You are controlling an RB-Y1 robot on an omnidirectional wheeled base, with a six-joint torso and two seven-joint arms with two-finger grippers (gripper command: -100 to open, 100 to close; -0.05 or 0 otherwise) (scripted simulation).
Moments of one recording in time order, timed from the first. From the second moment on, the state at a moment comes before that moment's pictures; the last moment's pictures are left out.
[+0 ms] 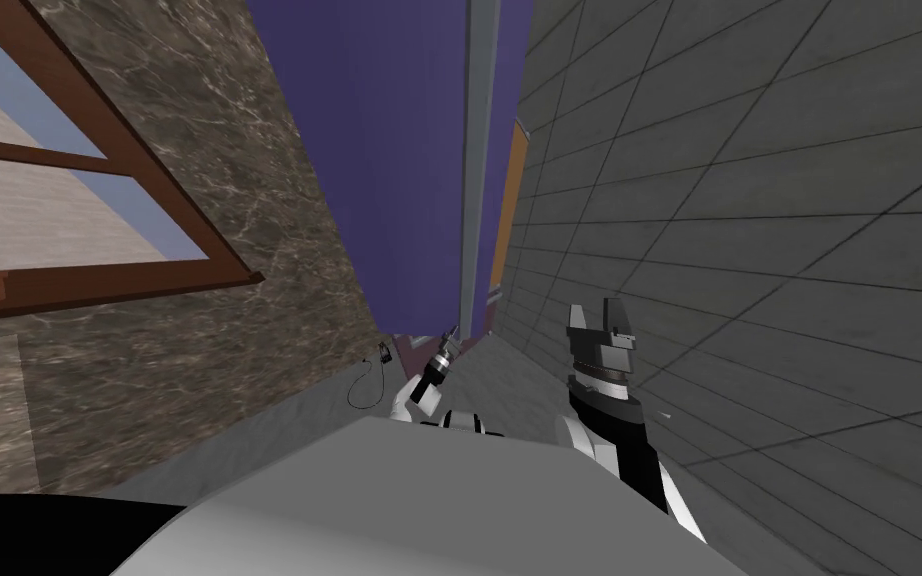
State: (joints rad) left arm -0.08 0.07 -0.37 -1.18 -0.05 -0.67 0.83; right arm 0.49 0.03 -0.02 -2.35 0.07 -0.58 0.04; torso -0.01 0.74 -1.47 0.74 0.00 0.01
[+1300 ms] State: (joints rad) left arm -0.12 0.18 -0.52 -1.30 -0.12 -0.58 1.01; right arm 0.49 0.03 -0.02 -2.35 0.07 -0.58 0.04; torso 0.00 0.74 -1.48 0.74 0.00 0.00
